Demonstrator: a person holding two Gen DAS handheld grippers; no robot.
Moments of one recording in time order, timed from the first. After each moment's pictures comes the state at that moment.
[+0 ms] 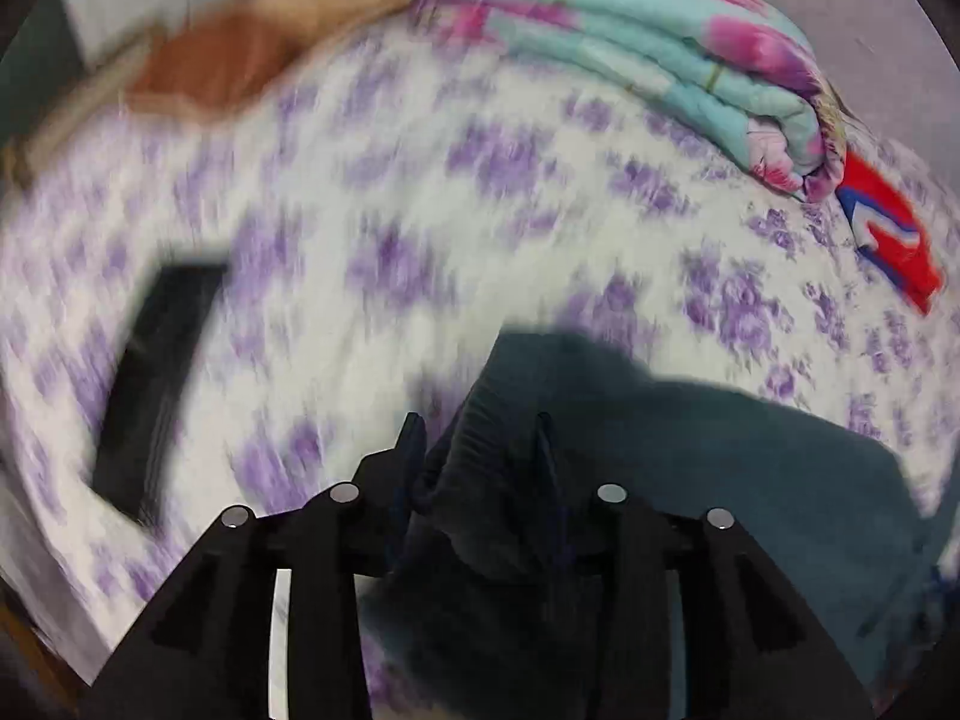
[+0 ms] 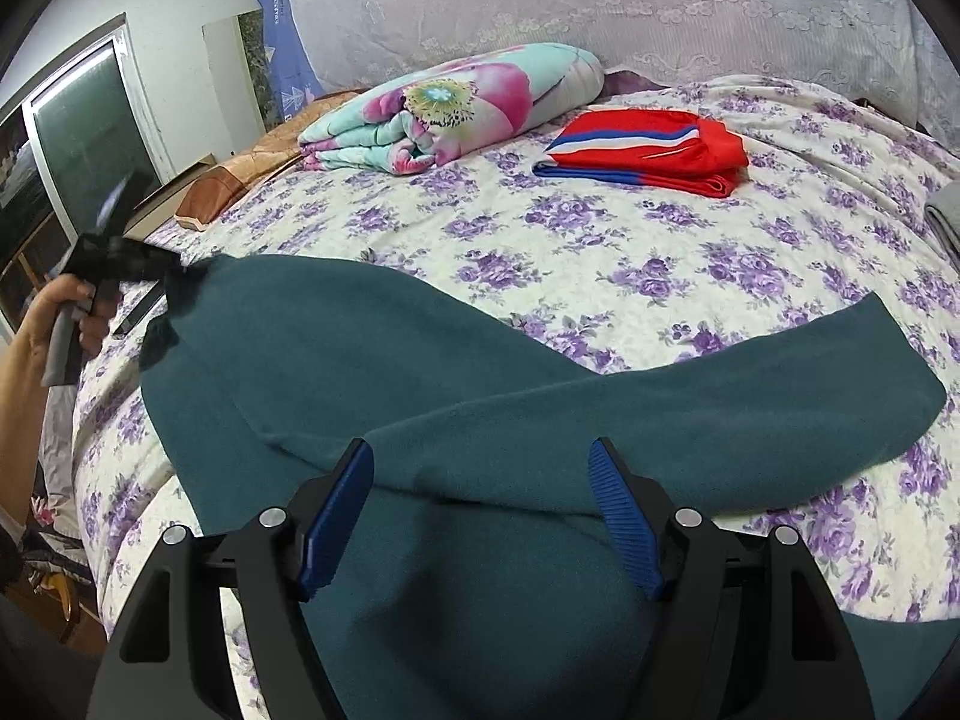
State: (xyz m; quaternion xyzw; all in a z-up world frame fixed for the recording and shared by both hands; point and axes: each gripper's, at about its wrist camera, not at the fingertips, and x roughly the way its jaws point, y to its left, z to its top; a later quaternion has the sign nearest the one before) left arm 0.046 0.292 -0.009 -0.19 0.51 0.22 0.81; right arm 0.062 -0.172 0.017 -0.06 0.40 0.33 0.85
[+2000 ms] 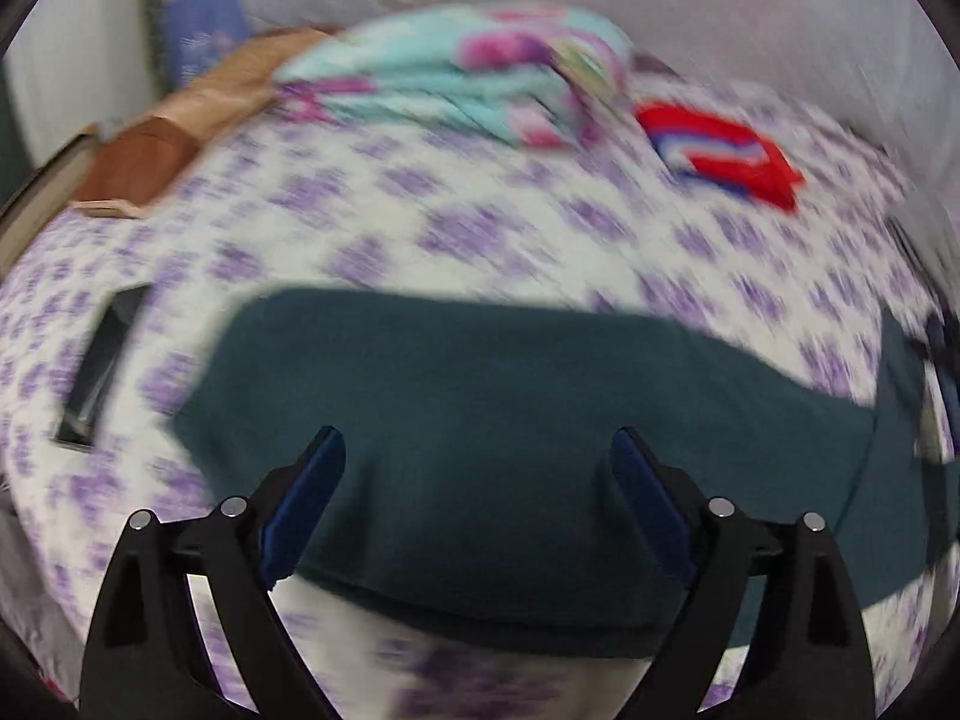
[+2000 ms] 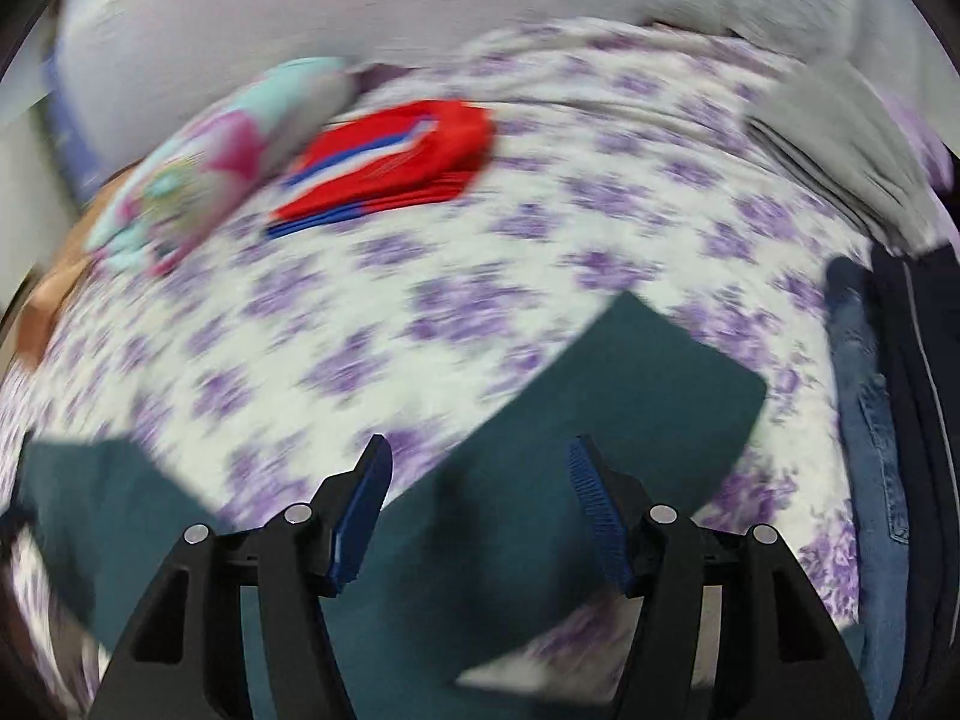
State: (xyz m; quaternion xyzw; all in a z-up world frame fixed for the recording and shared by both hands) left arm 0.012 0.129 -0.001 -0.08 0.45 0.13 0.88; right arm 0.182 -0.263 0.030 0.01 0.47 0.08 0.88
